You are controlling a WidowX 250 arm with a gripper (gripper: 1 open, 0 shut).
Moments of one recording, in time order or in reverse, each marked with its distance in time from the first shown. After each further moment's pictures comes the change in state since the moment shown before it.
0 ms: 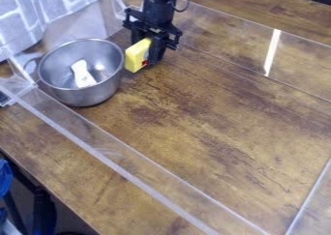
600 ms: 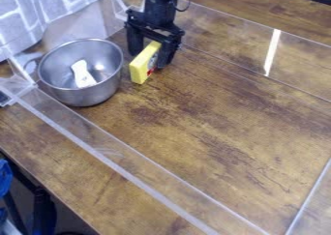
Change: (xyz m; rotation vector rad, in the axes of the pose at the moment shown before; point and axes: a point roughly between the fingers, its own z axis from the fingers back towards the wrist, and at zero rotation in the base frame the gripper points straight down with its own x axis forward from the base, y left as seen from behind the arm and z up) arm 0.002 -0.004 0.000 -0.026 -0.016 0.010
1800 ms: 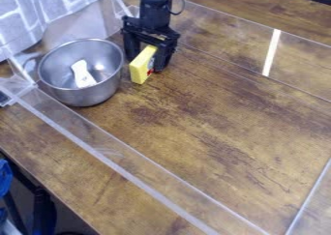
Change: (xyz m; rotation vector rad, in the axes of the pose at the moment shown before) arm 0.006 0.005 -0.014 -0.038 -0.030 0.024
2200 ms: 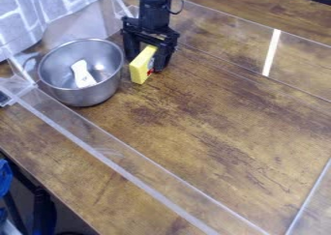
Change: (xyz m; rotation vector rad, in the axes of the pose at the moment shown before) arm 0.002 0.001 -0.001 -0.014 -0.002 0.002
